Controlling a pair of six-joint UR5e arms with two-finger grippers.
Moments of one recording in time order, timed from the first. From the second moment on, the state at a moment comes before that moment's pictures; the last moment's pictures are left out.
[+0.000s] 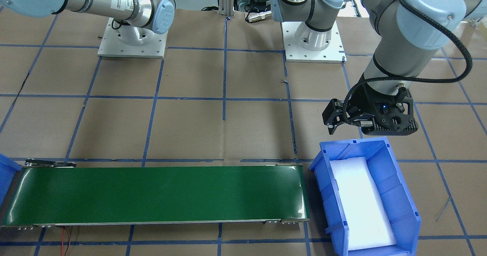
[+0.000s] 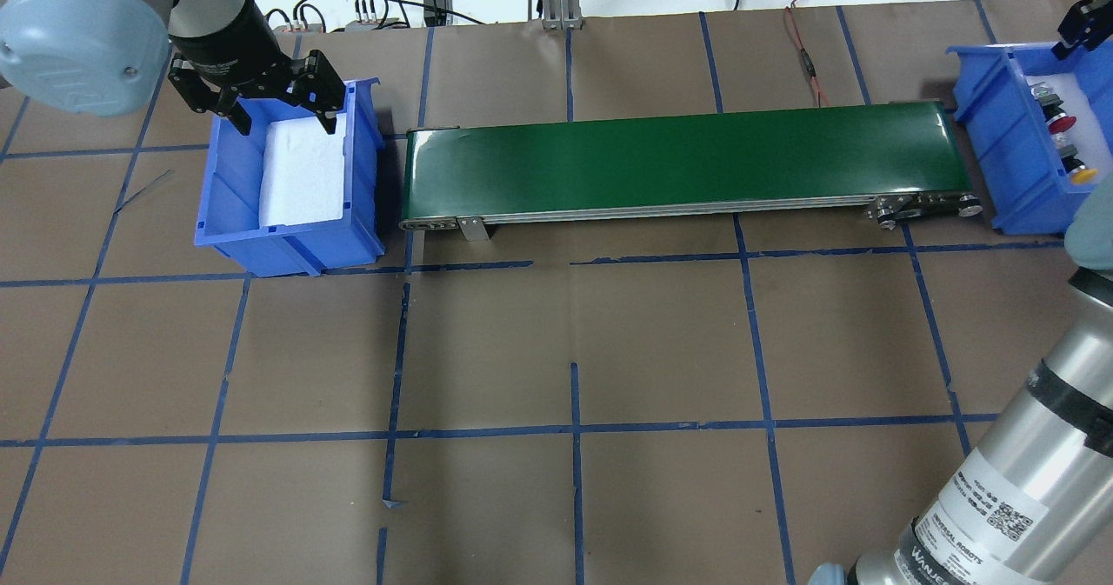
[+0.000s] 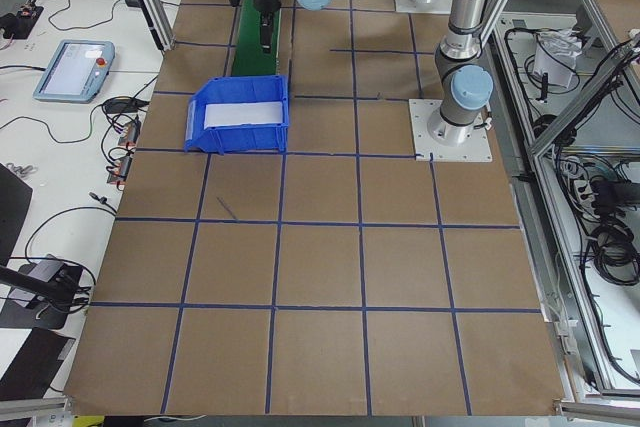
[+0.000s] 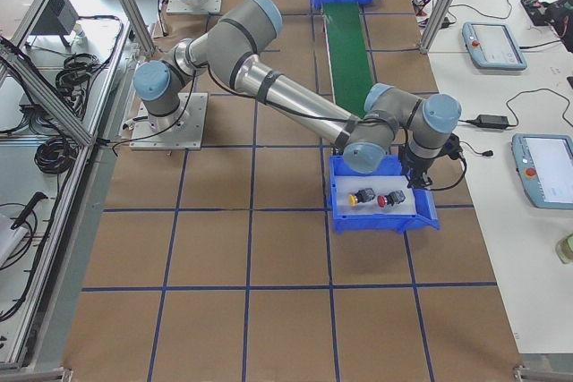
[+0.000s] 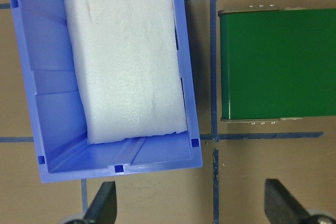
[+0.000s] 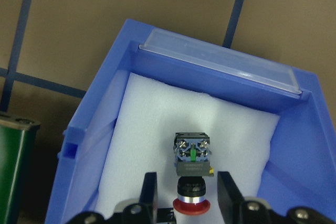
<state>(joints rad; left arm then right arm) -1.51 -1.76 -1.51 -1.38 1.61 0.08 1.01 -0.77 0.84 -1.73 -1.52 -0.85</state>
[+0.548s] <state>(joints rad) -1.51 -1.77 -1.51 -1.38 1.61 0.08 1.10 -0.92 0.84 -1.64 -1.52 -0.83</state>
